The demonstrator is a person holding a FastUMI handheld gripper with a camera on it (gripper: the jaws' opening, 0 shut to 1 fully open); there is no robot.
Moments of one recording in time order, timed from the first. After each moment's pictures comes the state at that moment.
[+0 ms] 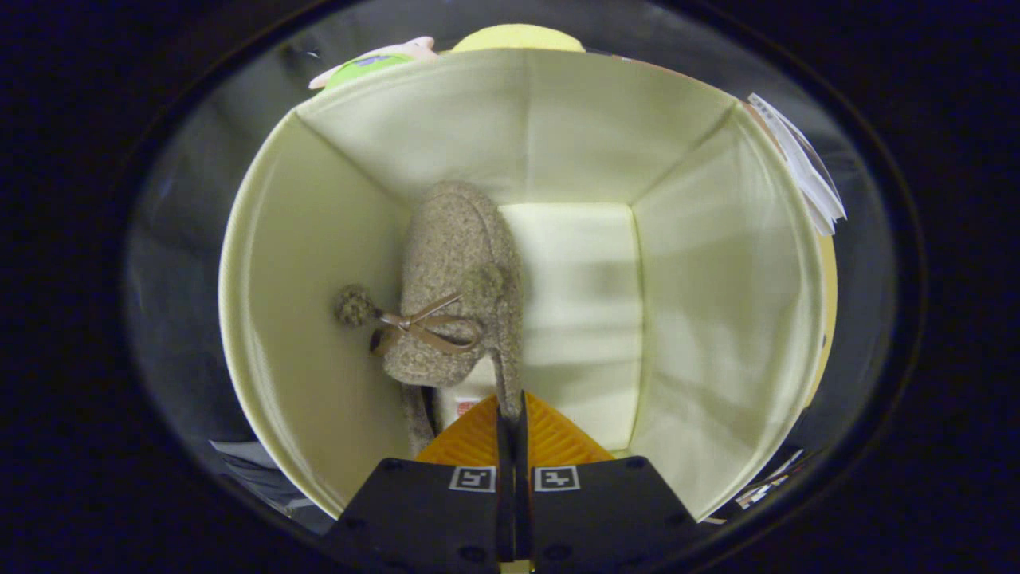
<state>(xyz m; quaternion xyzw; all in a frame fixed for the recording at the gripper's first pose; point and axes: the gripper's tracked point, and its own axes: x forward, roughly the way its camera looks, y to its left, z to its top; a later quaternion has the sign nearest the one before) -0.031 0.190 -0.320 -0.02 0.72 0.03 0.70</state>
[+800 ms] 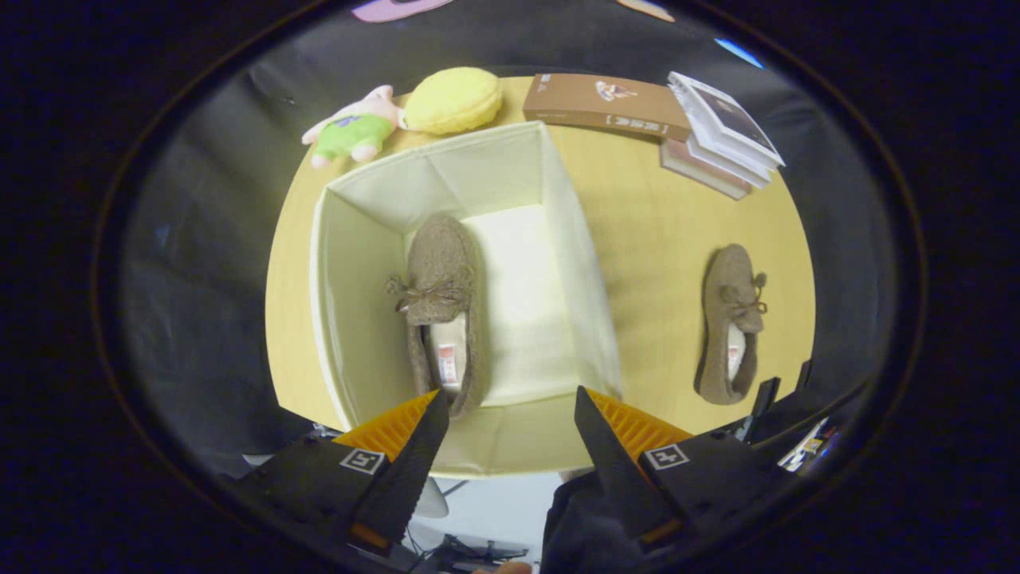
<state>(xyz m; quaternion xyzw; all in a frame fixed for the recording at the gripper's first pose) -0.059 0.126 -0.208 0.06 0.69 -0.02 0.72</state>
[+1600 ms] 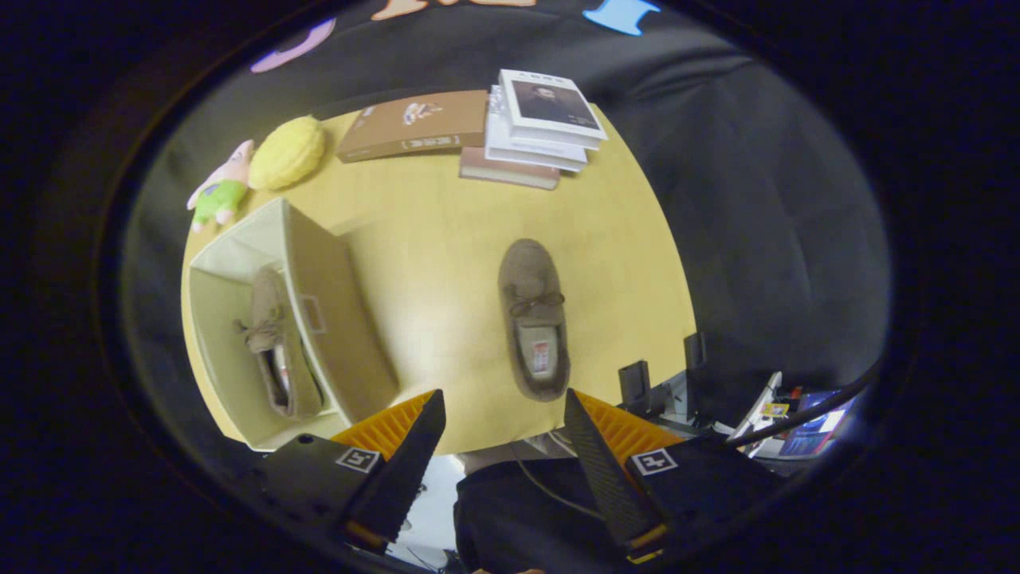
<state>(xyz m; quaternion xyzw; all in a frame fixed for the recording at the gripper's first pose) -0.081 -0.089 -0.179 0.01 0.69 -0.20 0.70</state>
